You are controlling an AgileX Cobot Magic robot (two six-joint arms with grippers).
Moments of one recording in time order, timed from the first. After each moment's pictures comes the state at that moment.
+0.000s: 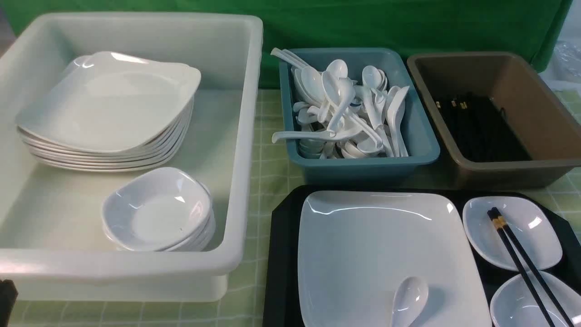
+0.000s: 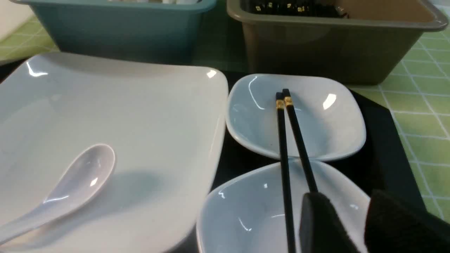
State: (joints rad) right arm 0.09 0.00 0.01 0.03 0.26 -0.04; left arm 0.04 0.00 0.01 -0.21 0.23 0.23
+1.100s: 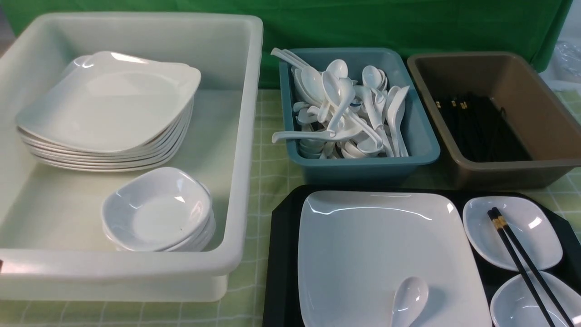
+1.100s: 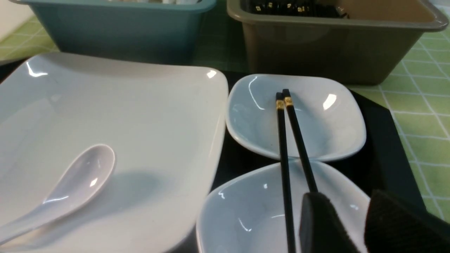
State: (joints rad) right arm 0.09 0.00 0.01 0.03 0.26 -0.04; left arm 0.04 0.00 0.01 -0.76 0.05 0.09
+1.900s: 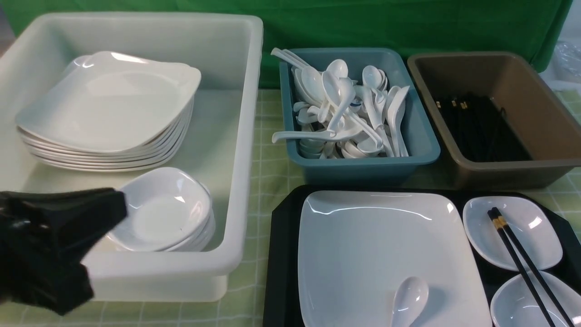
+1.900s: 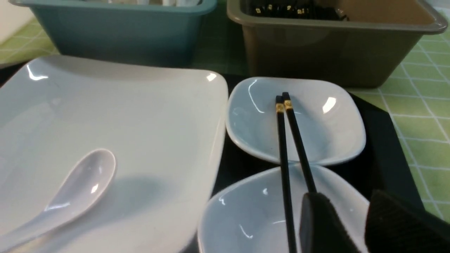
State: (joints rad) right arm 0.09 0.00 0.01 0.07 0.22 0.02; left arm -0.39 0.64 -0.60 -0.58 0.49 0.40
